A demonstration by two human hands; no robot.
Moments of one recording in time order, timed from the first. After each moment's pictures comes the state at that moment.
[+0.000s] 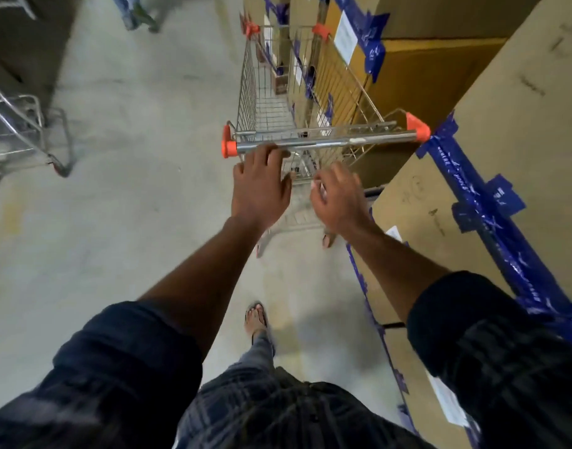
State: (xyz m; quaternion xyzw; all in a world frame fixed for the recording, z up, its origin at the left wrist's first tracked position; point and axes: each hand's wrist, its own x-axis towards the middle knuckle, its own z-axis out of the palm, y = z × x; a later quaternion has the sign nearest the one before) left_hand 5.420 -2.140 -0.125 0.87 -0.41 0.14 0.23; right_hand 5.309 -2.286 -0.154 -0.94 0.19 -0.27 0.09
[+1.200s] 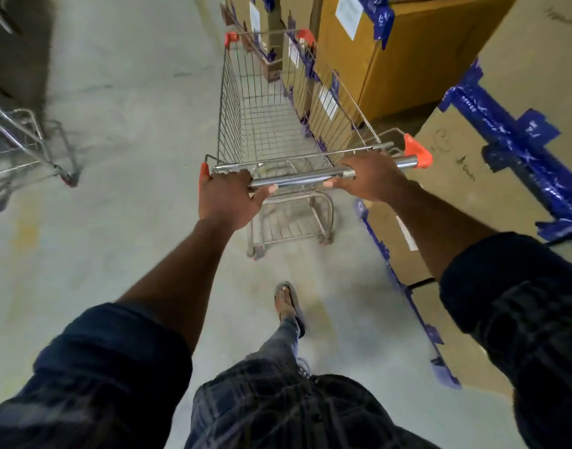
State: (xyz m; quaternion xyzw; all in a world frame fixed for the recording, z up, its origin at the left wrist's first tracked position) left_hand 5.478 -1.975 -0.143 0.90 -0.43 0.04 0.02; right_hand 5.306 -2.237 -0.141 -0.97 0.23 0.02 0.05
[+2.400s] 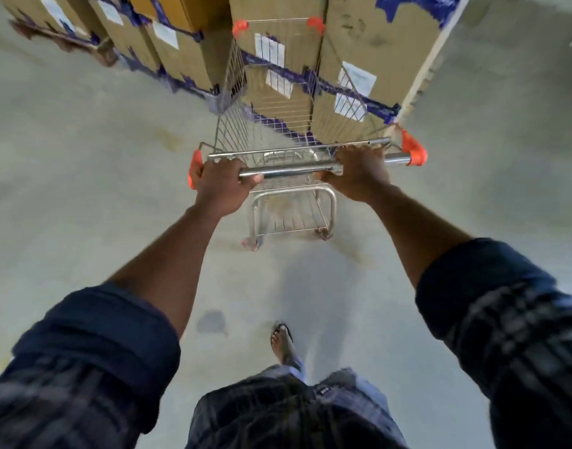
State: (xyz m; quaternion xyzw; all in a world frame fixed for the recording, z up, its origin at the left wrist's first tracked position) left_hand 5.161 -1.593 -0.159 0.74 -0.67 -0.06 0.07; right_hand 4.867 -1.648 -0.142 -0.82 0.57 -0.05 0.04
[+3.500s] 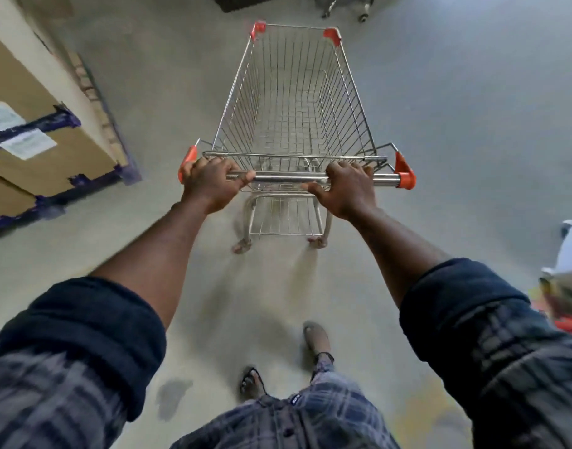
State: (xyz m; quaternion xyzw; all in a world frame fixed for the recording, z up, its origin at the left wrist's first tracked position) left_hand 4.793 -1.343 -0.153 0.25 -0.96 -0.14 0.01; right_hand 4.654 -1.086 -0.152 -0.33 0.94 -0.12 -0.01
